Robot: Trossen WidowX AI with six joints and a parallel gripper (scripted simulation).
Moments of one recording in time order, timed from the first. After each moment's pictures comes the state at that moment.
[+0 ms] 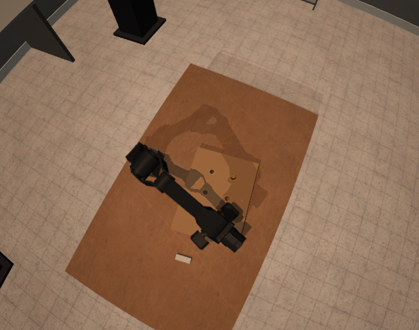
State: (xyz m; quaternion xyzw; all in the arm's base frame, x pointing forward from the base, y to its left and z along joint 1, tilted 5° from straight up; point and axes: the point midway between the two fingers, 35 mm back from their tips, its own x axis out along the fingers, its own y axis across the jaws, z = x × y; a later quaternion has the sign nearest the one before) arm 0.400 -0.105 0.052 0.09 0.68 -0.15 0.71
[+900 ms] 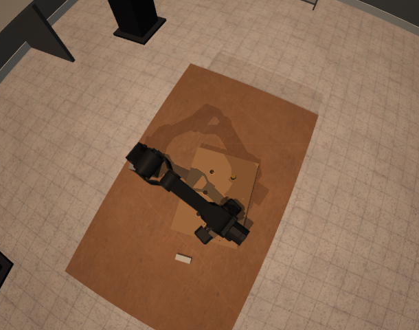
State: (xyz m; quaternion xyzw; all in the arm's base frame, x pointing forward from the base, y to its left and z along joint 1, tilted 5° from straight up) arm 0.403 -0.085 0.031 0.09 0.68 -0.15 0.71
